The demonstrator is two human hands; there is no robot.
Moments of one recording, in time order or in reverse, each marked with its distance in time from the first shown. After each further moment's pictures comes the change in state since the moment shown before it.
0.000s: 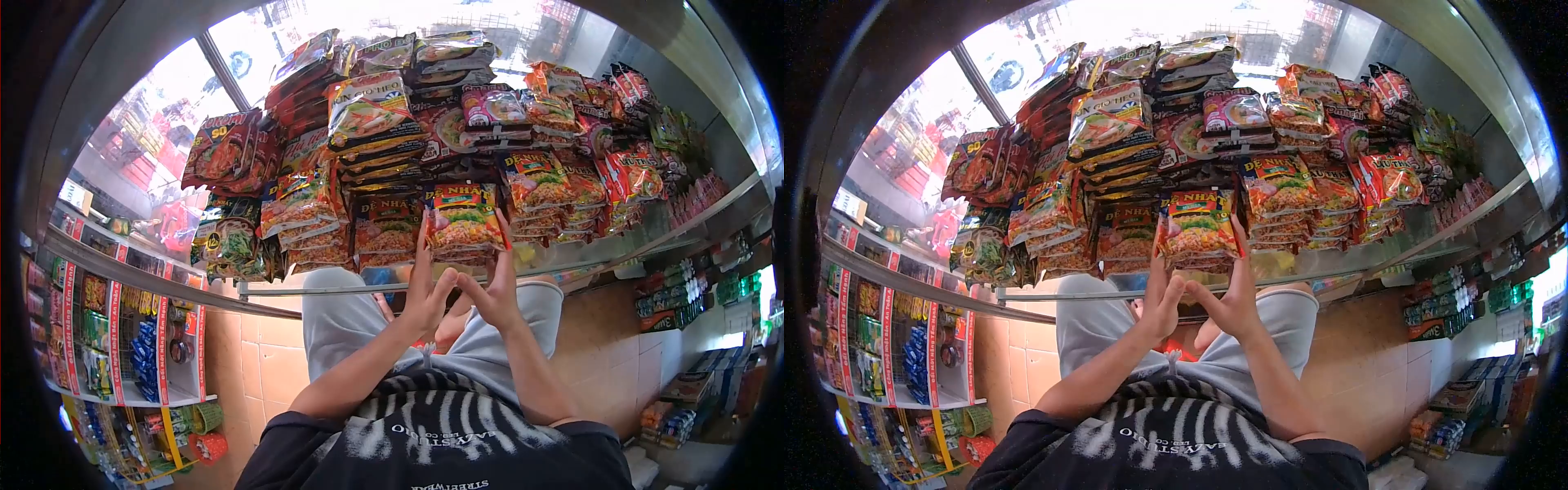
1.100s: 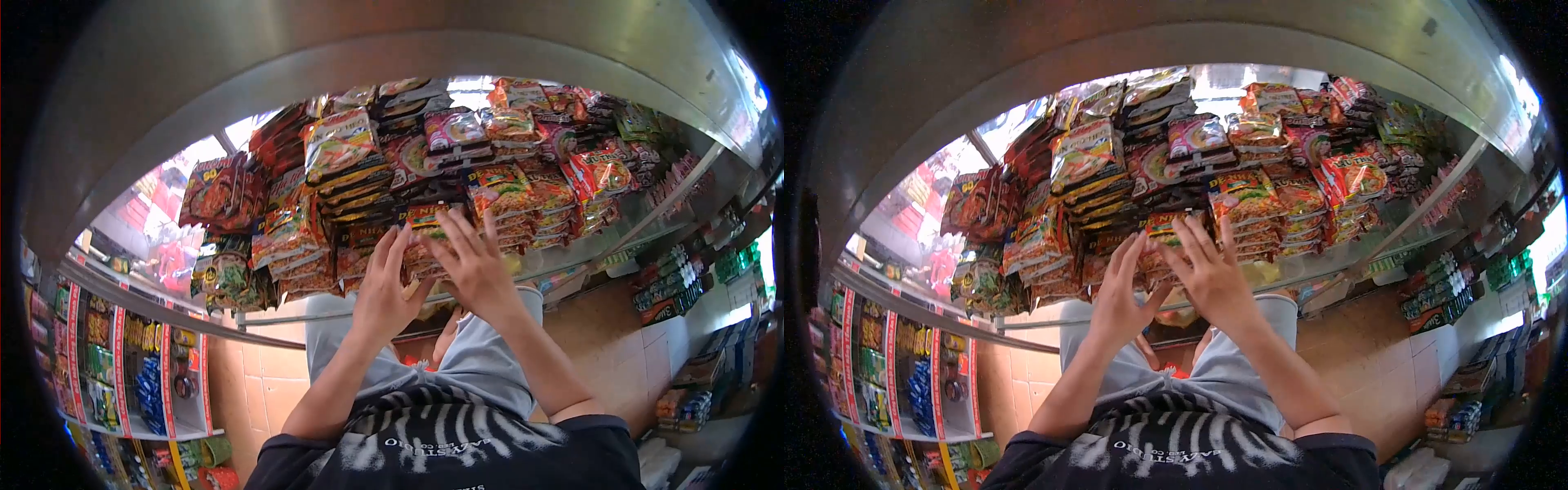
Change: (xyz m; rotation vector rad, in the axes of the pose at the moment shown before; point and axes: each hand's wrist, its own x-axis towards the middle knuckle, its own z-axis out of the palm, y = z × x) left_hand 0.025 0.096 -0.012 0.982 -0.058 0.147; right_hand 0.039 -0.055 -0.022 -1.234 -0.290 -0.447
